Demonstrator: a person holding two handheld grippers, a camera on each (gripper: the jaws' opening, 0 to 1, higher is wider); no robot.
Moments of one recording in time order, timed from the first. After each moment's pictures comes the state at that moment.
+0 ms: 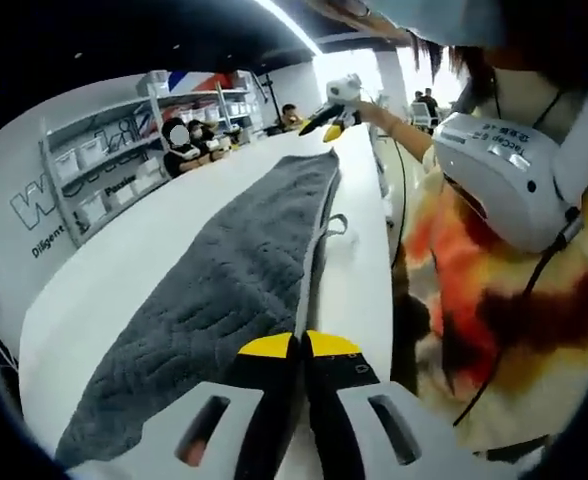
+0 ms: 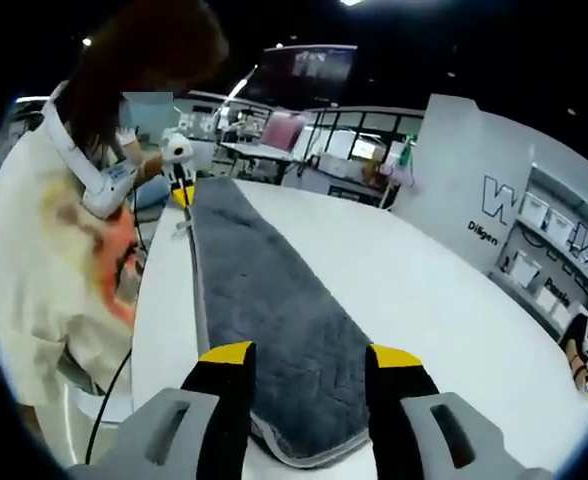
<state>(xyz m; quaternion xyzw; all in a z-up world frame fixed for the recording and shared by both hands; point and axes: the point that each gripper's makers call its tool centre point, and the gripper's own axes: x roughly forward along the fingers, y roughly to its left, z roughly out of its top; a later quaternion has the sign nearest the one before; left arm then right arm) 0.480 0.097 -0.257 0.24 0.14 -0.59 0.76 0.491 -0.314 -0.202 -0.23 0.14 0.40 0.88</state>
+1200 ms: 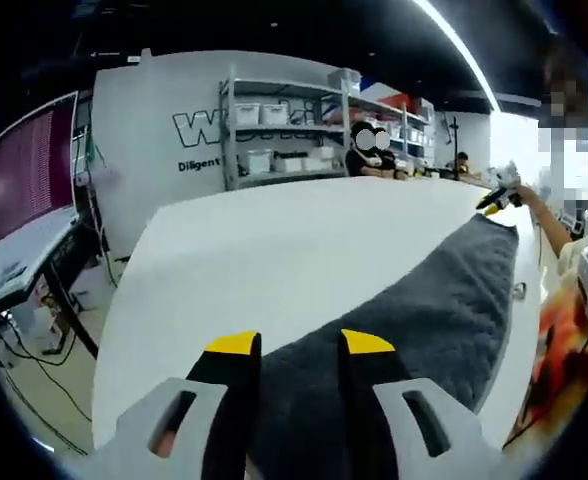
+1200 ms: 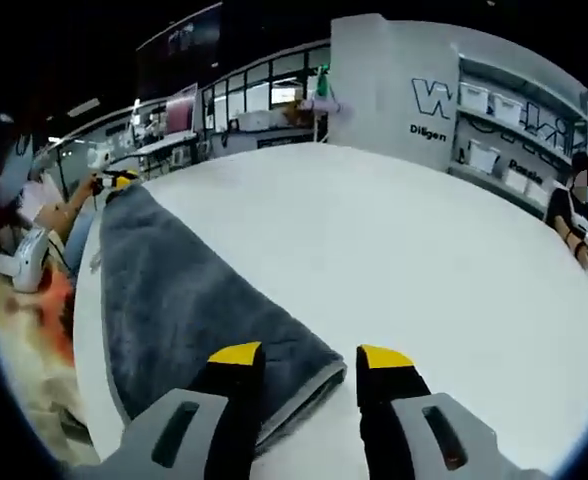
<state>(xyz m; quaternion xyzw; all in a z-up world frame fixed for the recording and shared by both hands) 0.630 0.288 -0.215 0.08 0.19 -0.29 0.94 0.581 -0.376 -0.245 -0.09 0.30 0.28 0.91</state>
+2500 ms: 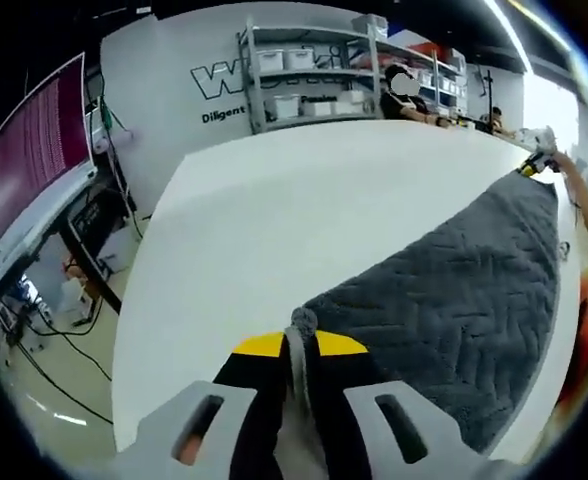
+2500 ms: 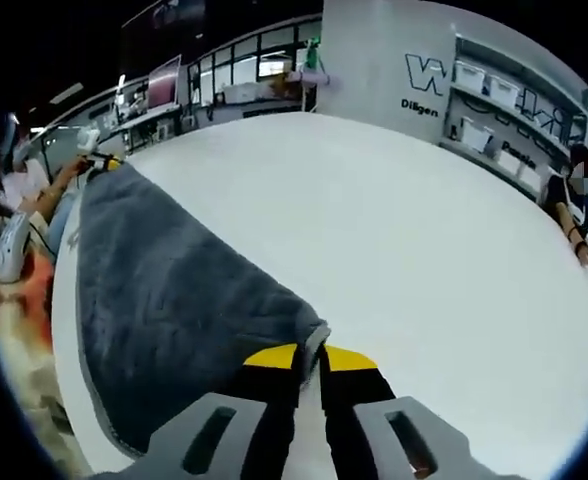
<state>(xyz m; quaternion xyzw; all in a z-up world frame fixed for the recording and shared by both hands) 0.648 0.325 -0.264 0.13 0.29 -0.22 0.92 0.579 -0.390 -0.270 -0.13 0.35 0.24 0.90</state>
